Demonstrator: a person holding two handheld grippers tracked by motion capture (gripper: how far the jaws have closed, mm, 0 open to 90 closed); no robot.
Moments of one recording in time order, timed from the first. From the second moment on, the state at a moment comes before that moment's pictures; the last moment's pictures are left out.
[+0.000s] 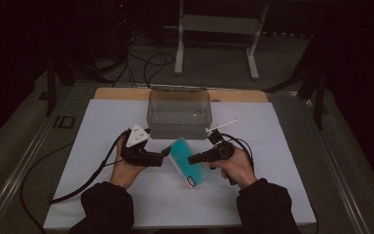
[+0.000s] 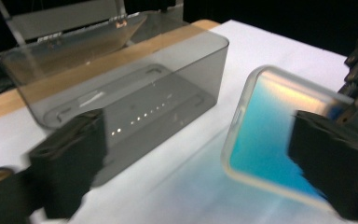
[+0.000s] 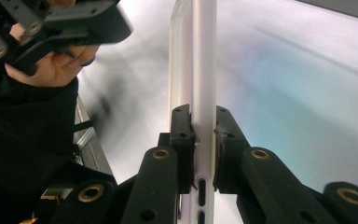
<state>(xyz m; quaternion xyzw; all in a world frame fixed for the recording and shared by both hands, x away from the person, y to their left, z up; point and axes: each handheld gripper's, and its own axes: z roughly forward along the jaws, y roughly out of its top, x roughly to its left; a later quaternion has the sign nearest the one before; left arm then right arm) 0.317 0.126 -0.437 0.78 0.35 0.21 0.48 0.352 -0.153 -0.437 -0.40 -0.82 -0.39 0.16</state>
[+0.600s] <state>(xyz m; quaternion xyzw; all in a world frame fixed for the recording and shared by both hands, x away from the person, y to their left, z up) 0.298 0.159 -0.441 0.75 0.39 0.25 0.47 0.350 -0.157 -0.432 -0.41 -0.81 -0.40 0.14</state>
